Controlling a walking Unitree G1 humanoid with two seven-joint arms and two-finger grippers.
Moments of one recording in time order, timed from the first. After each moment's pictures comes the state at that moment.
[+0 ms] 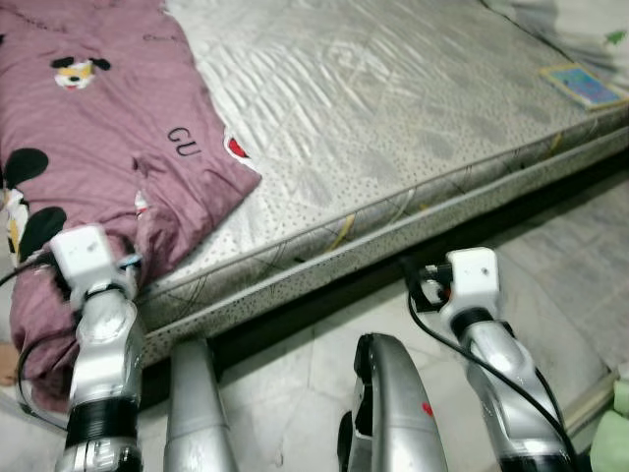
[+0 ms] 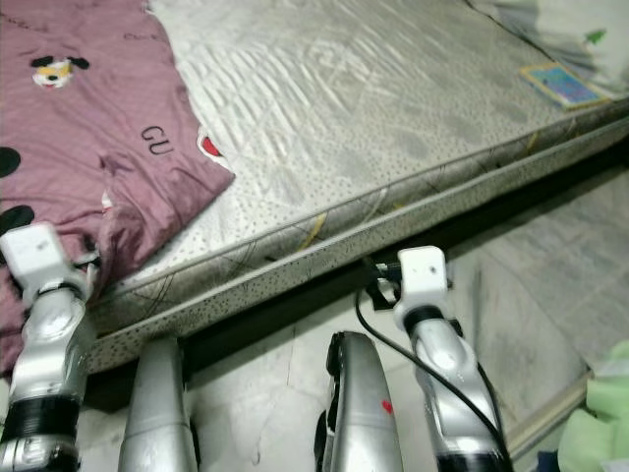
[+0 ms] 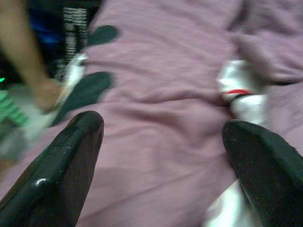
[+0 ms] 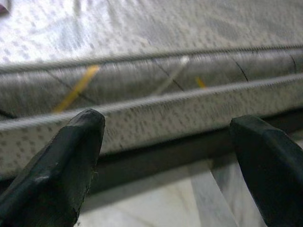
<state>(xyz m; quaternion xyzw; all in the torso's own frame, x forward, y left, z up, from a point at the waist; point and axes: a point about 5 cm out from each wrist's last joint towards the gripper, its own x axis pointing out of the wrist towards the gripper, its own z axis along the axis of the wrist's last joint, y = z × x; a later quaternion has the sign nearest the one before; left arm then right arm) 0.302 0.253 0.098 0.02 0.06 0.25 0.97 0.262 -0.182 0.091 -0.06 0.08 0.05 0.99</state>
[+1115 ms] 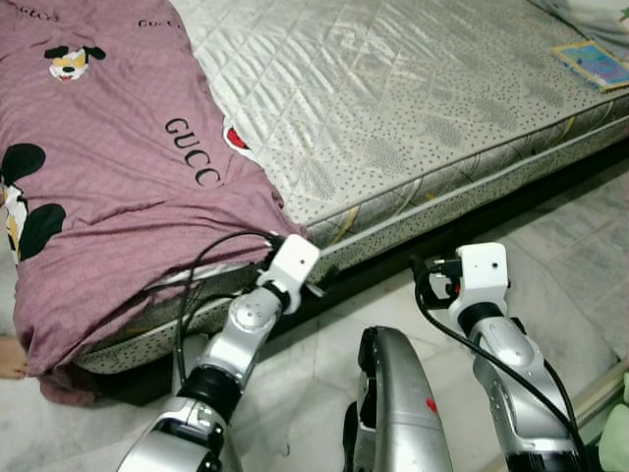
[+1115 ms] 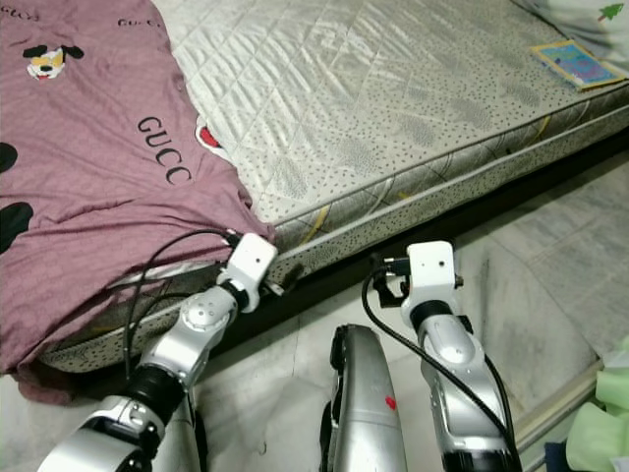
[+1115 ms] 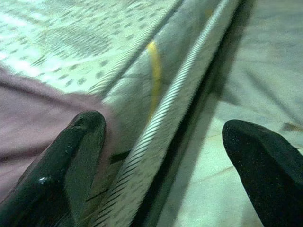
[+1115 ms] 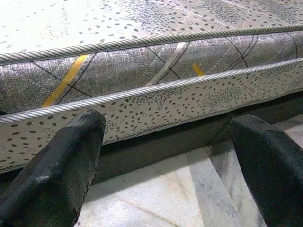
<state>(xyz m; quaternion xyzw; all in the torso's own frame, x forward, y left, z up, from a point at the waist) 0.313 0.051 0.067 0.13 0.07 -0.31 0.94 0.270 -0.184 0.102 -0.06 0.09 0.03 0.99</state>
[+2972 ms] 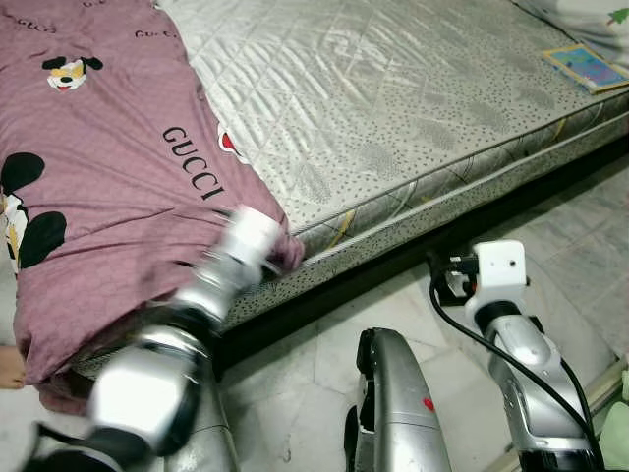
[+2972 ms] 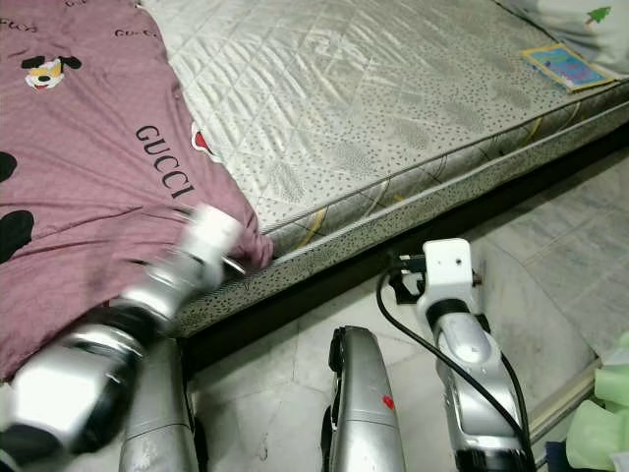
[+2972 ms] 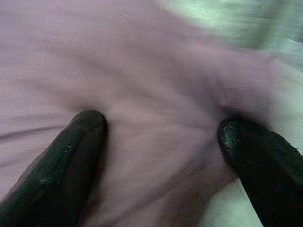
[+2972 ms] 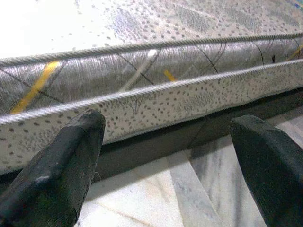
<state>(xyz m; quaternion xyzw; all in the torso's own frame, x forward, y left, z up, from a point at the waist) 0.350 0.101 0.058 0.19 0.22 -0.22 0.93 0.269 -0.202 0.109 -0.08 0.08 0.01 0.99</state>
